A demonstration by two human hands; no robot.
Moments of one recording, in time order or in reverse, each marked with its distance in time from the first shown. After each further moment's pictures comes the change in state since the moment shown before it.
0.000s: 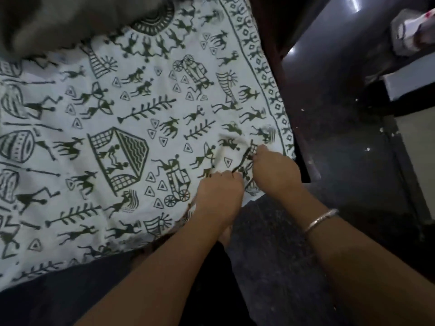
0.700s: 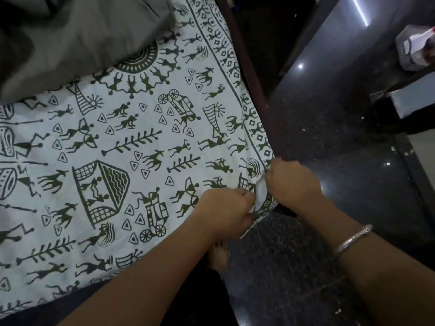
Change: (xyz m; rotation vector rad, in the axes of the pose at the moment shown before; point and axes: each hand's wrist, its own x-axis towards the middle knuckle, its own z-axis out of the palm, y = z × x) left_hand 0.061 0.028 -0.030 -0.025 -0.150 0.247; right_hand 0.038 0.068 -0.044 0.046 -0.019 -0.014
